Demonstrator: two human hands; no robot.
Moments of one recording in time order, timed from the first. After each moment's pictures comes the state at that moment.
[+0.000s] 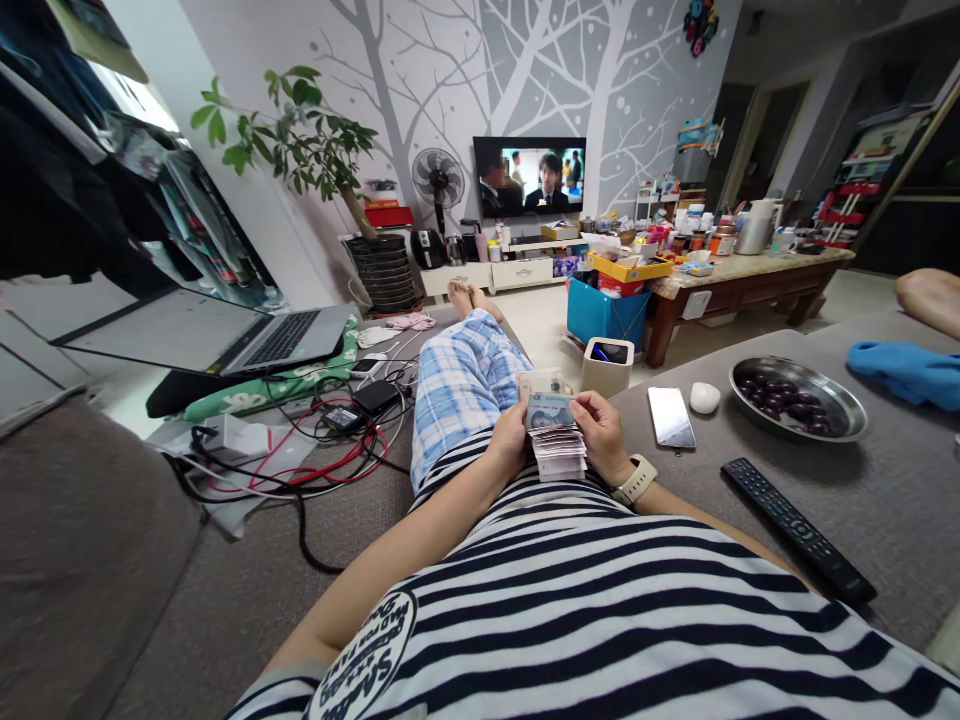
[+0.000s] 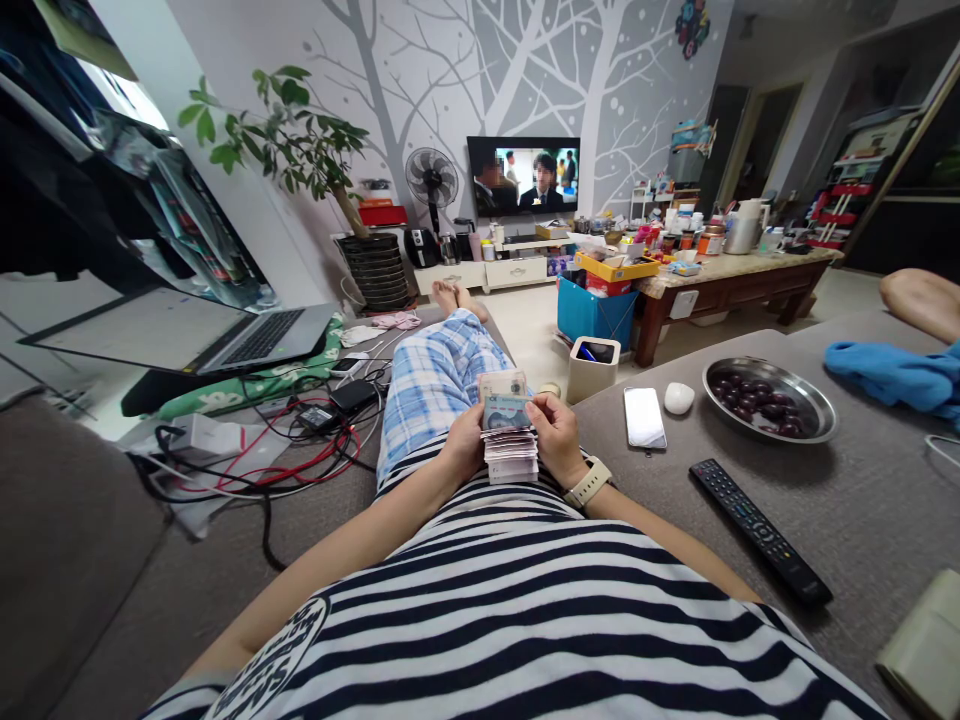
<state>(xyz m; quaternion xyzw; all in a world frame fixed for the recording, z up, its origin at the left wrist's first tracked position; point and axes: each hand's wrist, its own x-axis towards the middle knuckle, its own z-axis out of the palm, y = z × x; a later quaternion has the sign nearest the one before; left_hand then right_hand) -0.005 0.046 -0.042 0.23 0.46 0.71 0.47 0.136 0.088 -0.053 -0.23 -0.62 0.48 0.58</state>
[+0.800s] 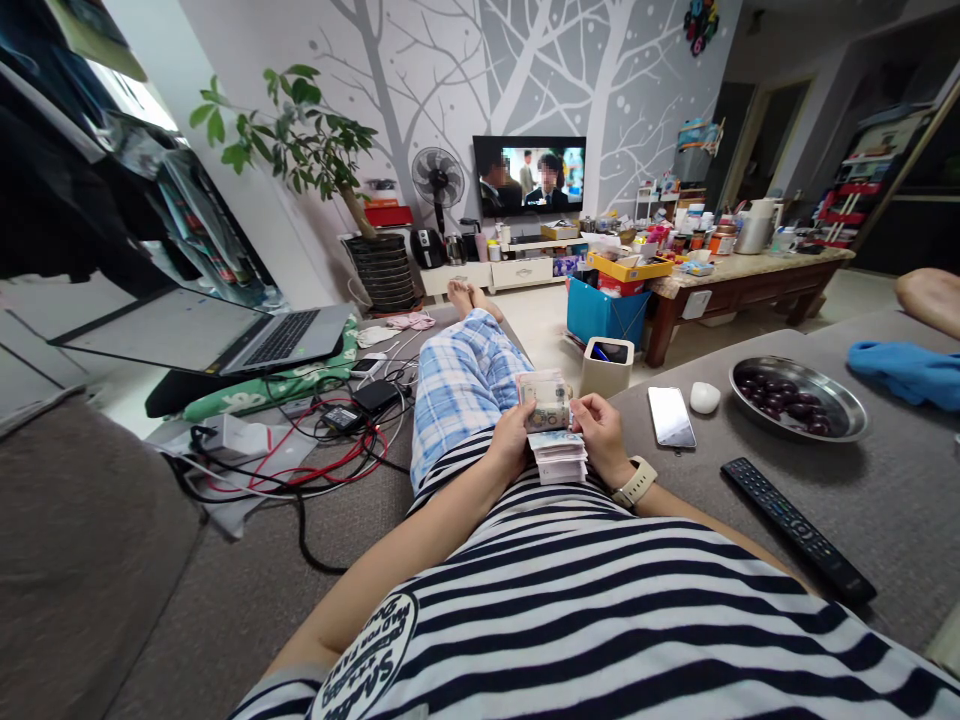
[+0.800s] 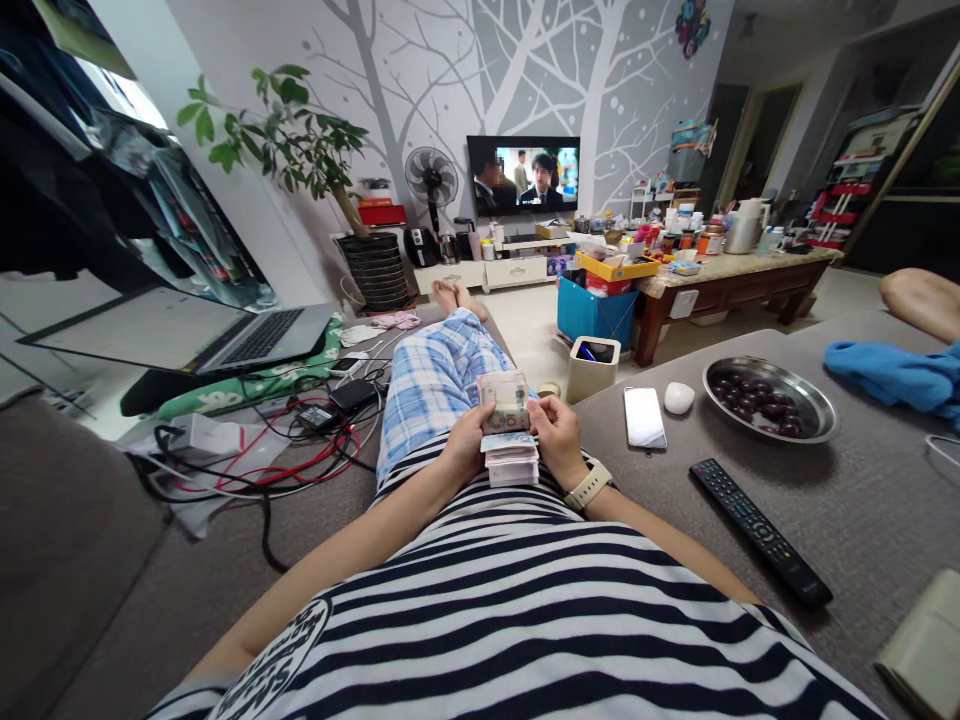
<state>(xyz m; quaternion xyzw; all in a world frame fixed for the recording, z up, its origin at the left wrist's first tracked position) 0.005 0.037 -0.031 0.19 0.42 0.72 0.51 0.135 0.091 -0.062 -0.27 -0.62 0.47 0.57</state>
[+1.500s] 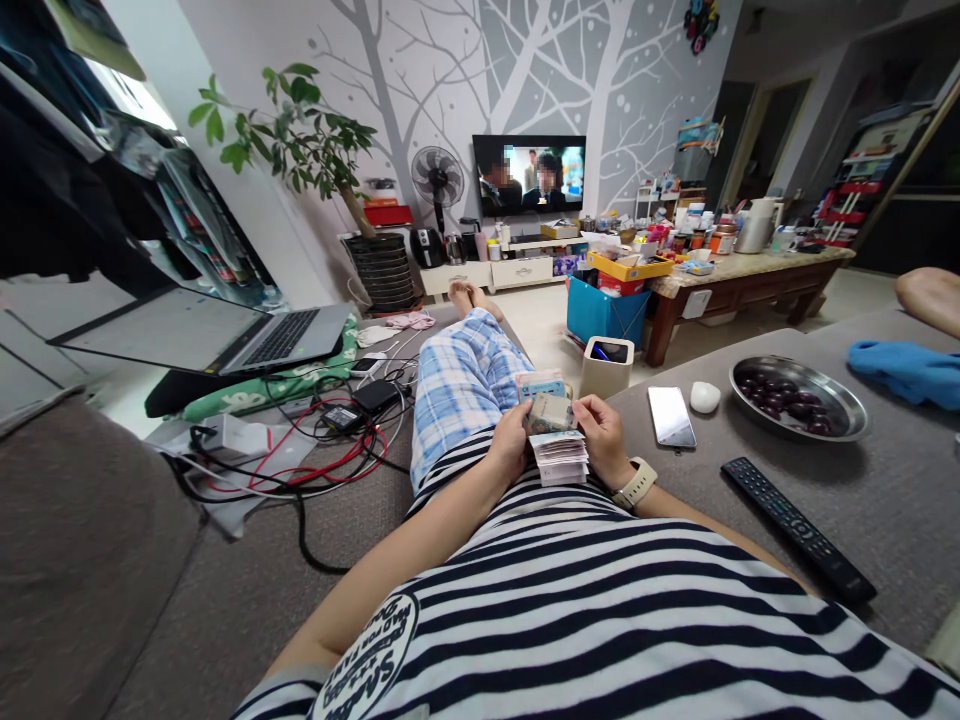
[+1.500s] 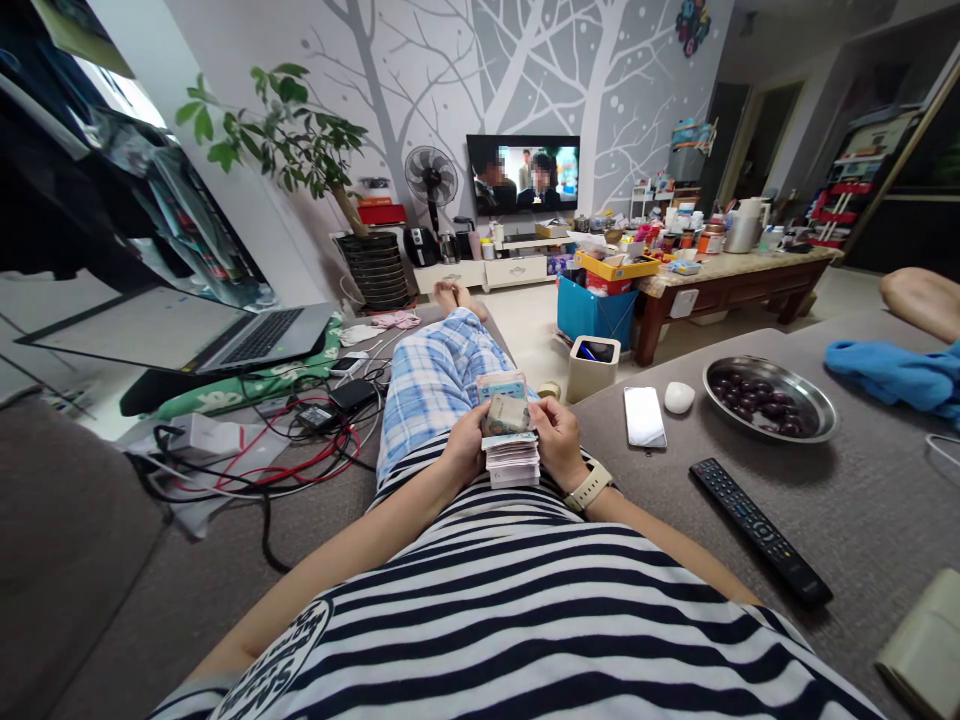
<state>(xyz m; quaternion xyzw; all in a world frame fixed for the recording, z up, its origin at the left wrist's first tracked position) 0.005 0.040 -0.035 0.18 0.43 0.73 0.51 0.139 0.085 -0.058 -0.27 -0.64 0.44 0.57</state>
